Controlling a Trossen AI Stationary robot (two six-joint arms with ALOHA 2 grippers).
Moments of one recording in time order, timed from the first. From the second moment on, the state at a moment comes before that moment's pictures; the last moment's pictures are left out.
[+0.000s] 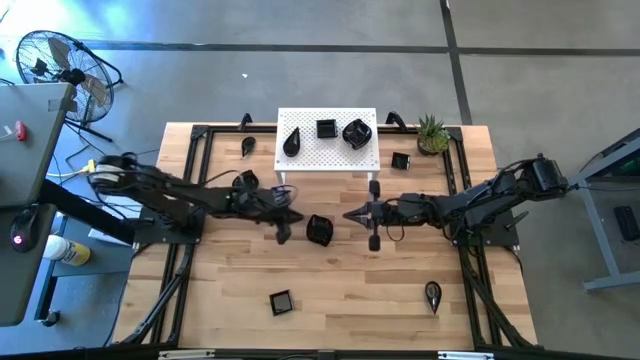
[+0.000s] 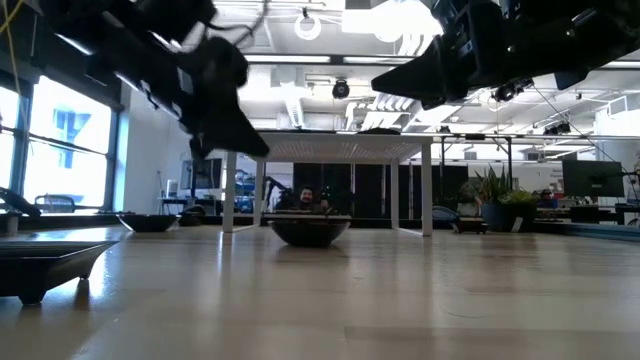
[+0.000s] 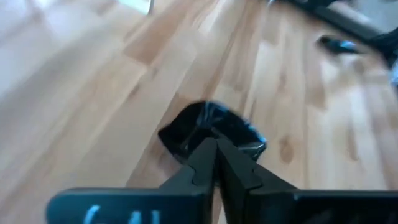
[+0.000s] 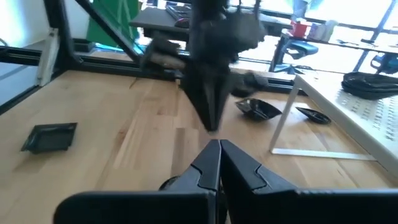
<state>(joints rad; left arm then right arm) -0.05 1.36 0.57 0.27 -0.11 -0.45 0.12 1.38 0.47 0.76 0.16 -0.09</state>
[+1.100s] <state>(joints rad) -0.05 1.05 0.09 0.79 -0.12 -0.13 0.19 1.70 1.04 -0.21 0.18 -0.09</state>
